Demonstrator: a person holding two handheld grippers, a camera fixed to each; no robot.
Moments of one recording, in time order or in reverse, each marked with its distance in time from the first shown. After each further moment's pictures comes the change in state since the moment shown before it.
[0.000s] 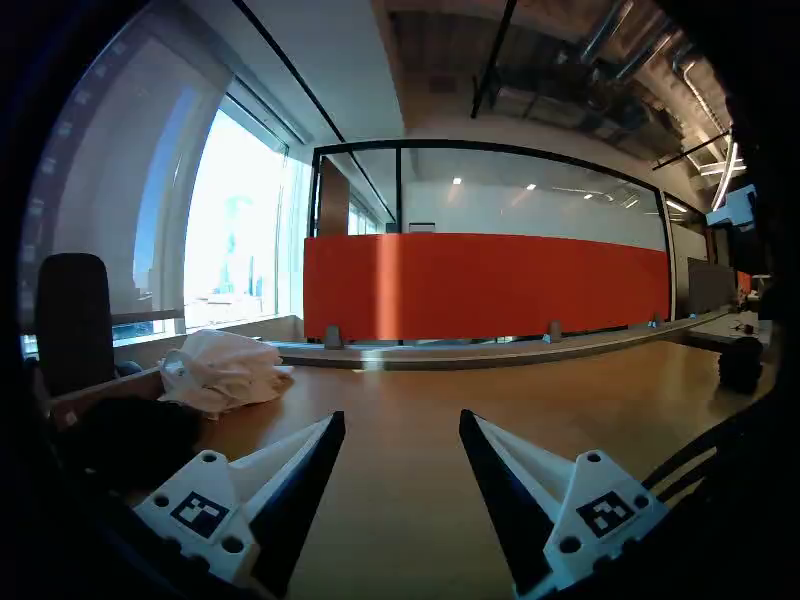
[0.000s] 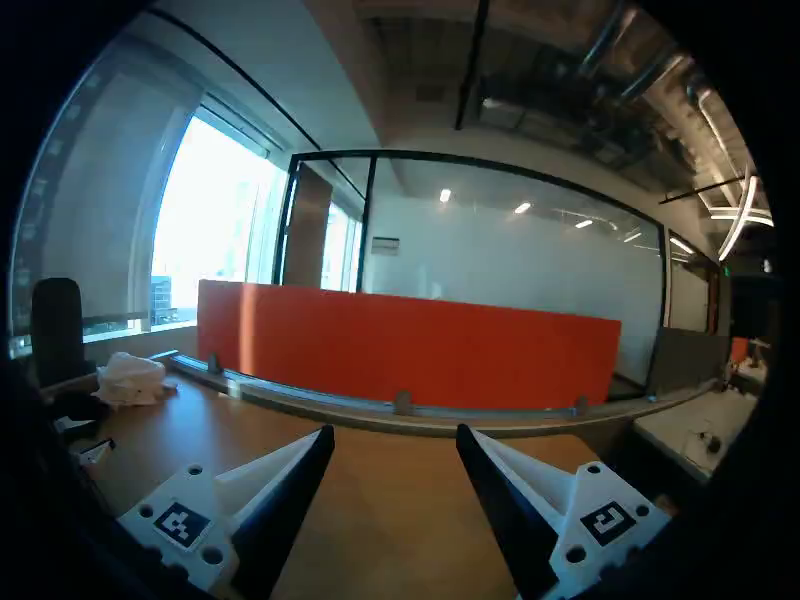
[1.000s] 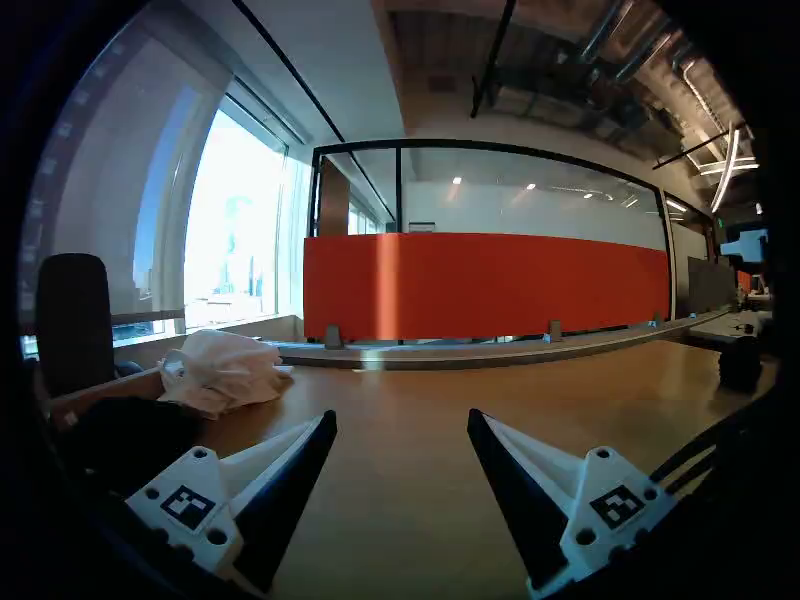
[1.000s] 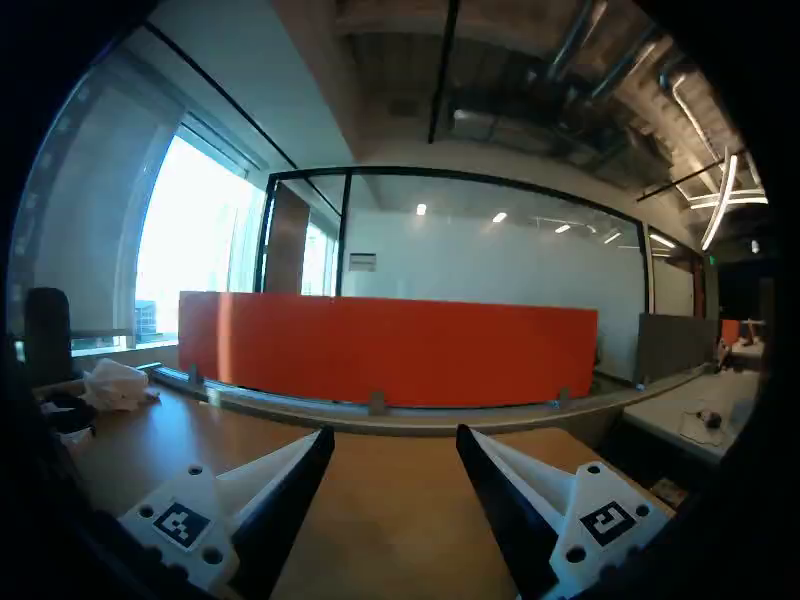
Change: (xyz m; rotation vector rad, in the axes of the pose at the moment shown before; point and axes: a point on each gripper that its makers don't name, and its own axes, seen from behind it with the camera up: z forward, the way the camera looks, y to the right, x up) left arm -0.004 0.001 0.002 0.001 0.001 0.000; right arm -0.051 0.049 -0.011 -0.062 0.072 0.052
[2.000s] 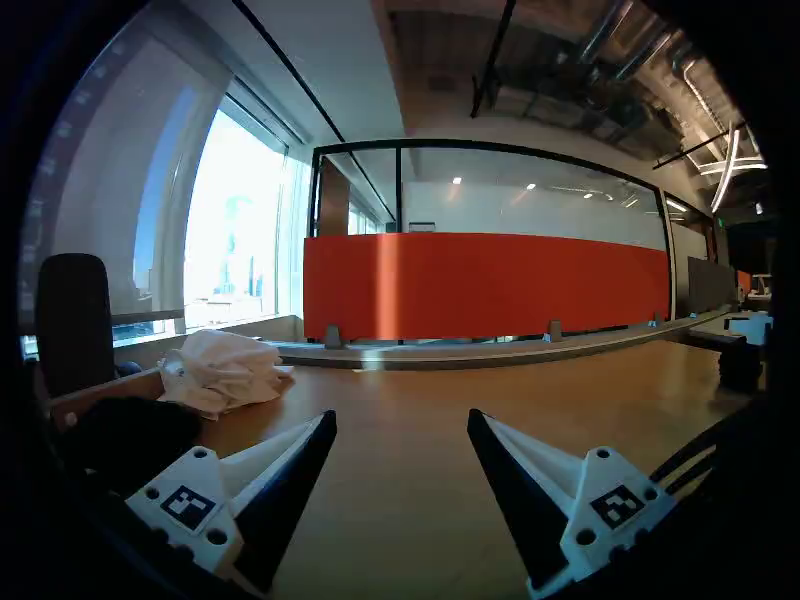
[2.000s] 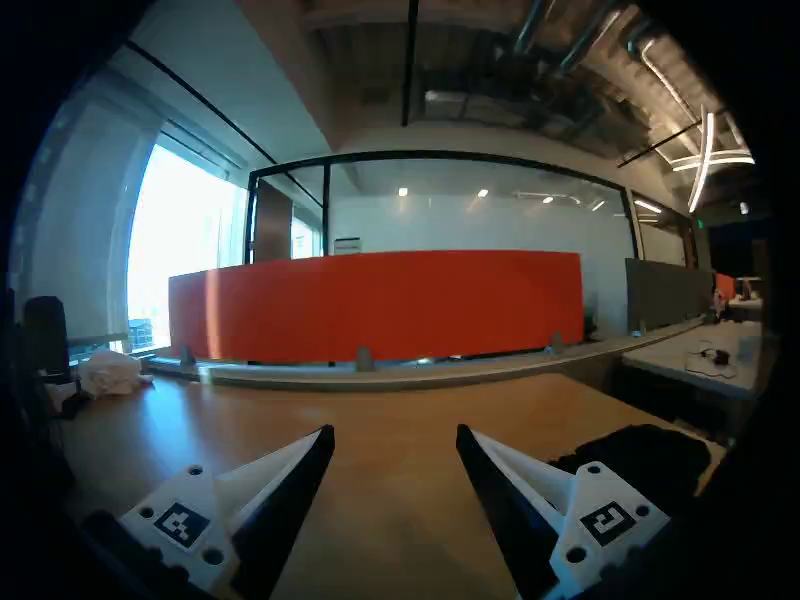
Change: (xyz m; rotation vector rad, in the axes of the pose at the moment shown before) left arm 0.000 0.001 0.000 0.000 0.000 0.000; right arm -0.116 0.029 -0.014 -0.027 -0.036 0.089
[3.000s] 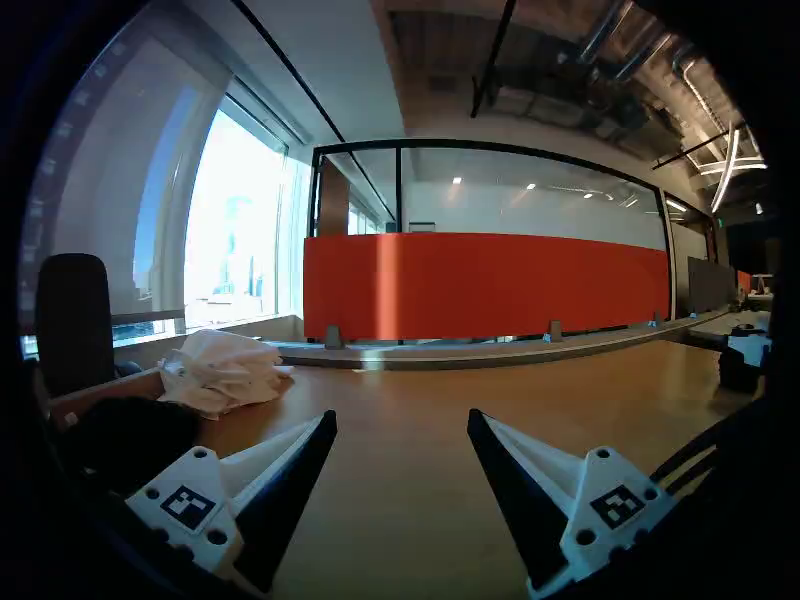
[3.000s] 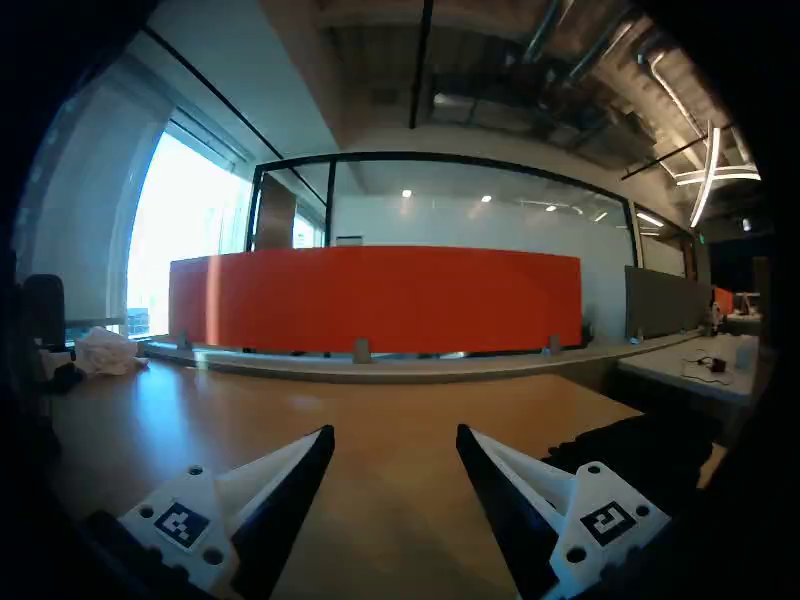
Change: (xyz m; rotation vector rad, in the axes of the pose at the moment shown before) left arm 0.000 0.001 0.000 0.000 0.000 0.000; right arm -0.020 -0.003 -0.002 -0.004 0.017 -0.050
